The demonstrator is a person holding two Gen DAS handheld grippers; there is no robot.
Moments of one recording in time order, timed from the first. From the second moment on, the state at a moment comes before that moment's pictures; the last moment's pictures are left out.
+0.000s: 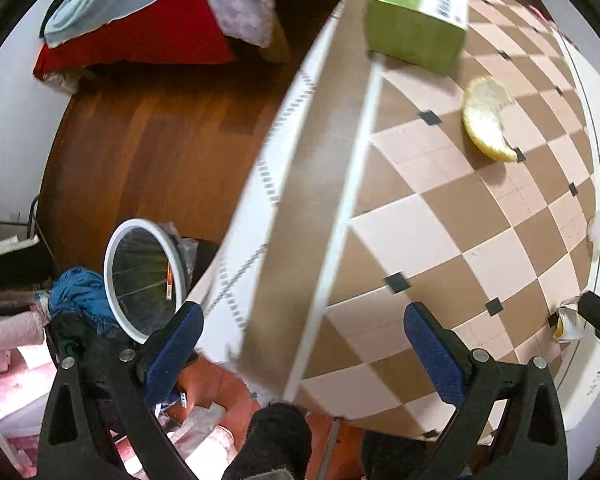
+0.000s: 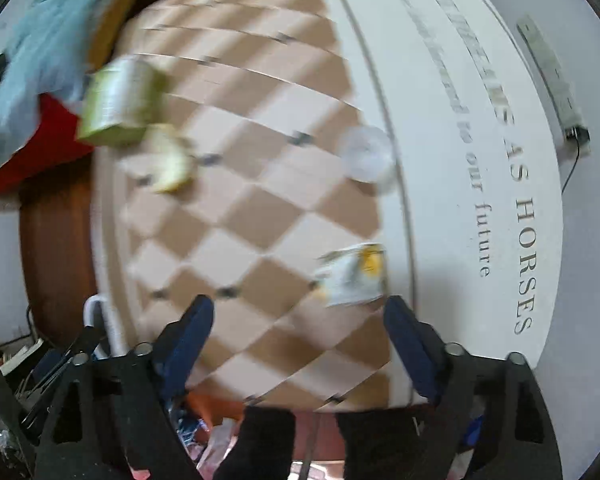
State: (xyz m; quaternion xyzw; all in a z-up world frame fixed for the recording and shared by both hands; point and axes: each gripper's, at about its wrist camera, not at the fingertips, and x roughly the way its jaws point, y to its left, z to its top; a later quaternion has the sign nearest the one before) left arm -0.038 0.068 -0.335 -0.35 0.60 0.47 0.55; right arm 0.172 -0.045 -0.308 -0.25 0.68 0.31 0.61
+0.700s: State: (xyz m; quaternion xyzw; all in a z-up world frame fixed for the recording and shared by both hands) left arm 0.072 0.125 -0.351 -0.41 0.55 0.41 0.60; right arm 0.218 -0.073 -0.333 -0.19 0.68 0.30 0.64
